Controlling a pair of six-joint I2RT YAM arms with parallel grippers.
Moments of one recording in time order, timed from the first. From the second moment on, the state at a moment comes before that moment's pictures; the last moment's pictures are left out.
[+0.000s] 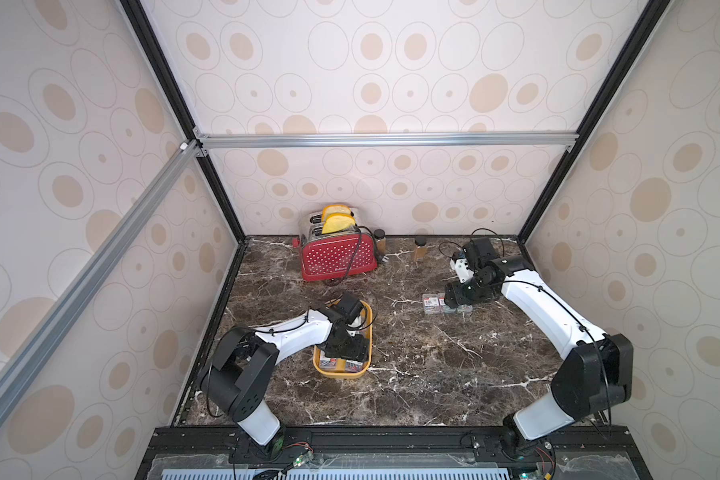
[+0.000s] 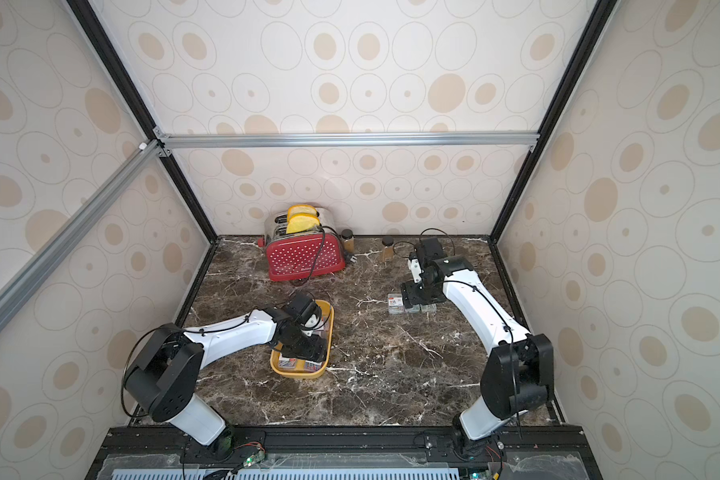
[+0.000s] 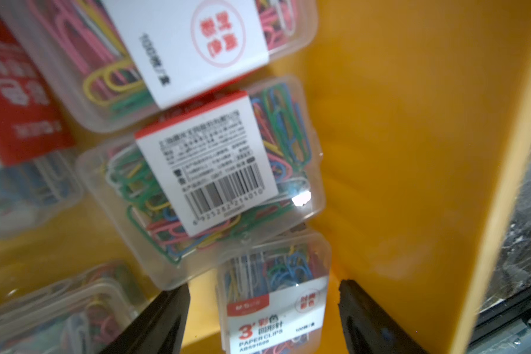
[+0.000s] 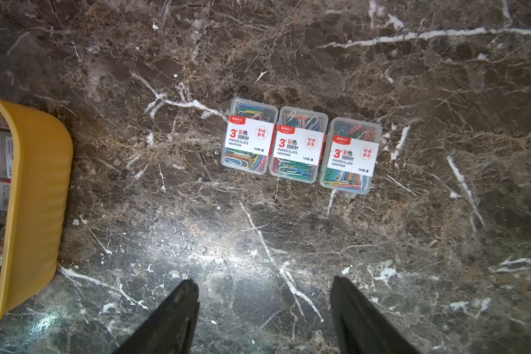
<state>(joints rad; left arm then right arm) -0.62 1.63 0.94 -0.69 0.21 -0.39 0.38 1.57 1.38 -1.00 -0.05 0.06</state>
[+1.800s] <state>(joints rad) -0.62 1.56 1.33 -0.71 0.29 -0.63 0.52 1.30 1.04 -0.57 -0.66 0.20</state>
